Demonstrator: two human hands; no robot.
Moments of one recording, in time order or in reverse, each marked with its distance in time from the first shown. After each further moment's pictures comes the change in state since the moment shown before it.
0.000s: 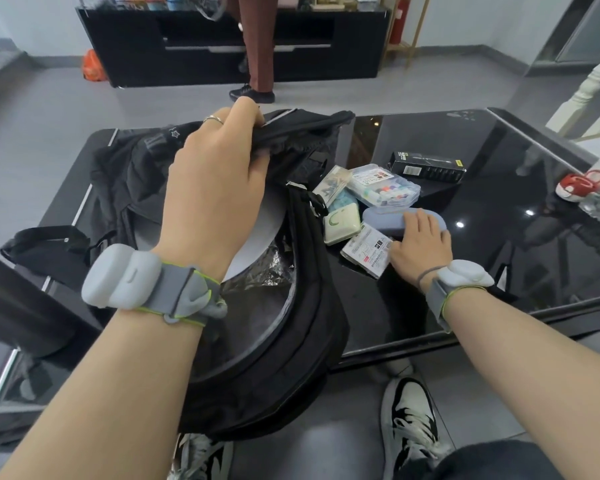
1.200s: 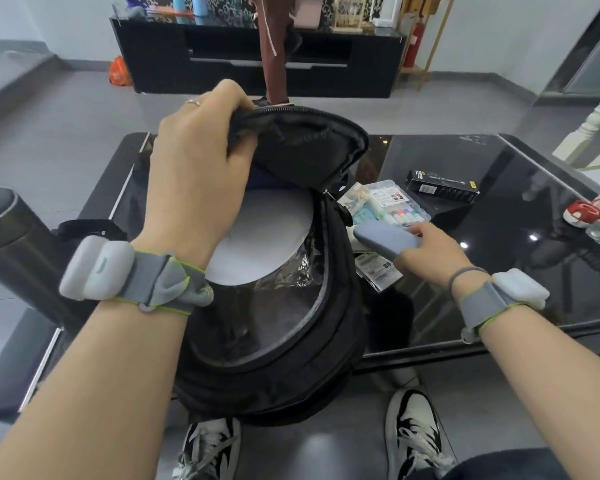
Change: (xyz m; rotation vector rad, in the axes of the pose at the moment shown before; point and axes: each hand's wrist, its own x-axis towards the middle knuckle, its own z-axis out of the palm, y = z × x) left_hand 0.002 -0.028 -0.056 -0.036 0.131 -0.028; right_hand -0.044 -0.052 -0.088 0.374 -0.209 0.092
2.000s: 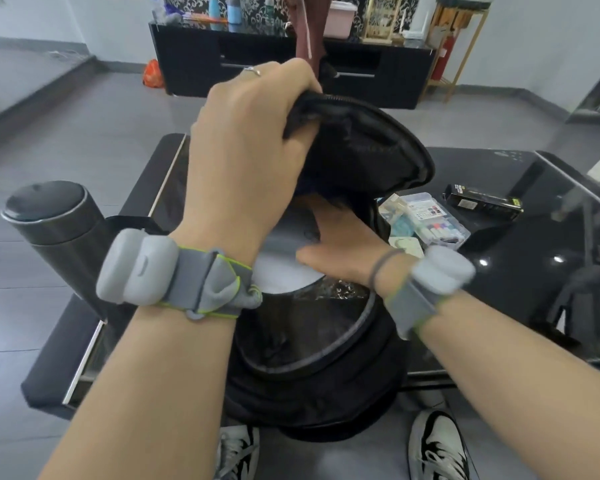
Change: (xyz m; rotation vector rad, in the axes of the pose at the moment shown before) left_hand 0.014 -0.006 -0.028 -0.032 0.035 0.089; right_hand -0.058 -0.172 0.057 -0.090 -0.233 -0.611
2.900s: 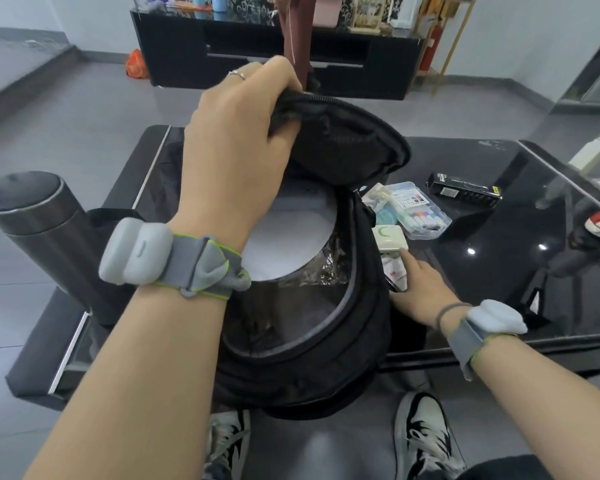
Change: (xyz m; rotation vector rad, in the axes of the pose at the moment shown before) left_hand -0.006 0.006 0.015 -0.016 0.007 -0.025; right_hand -0.063 0.184 0.031 -0.139 0.022 0.519
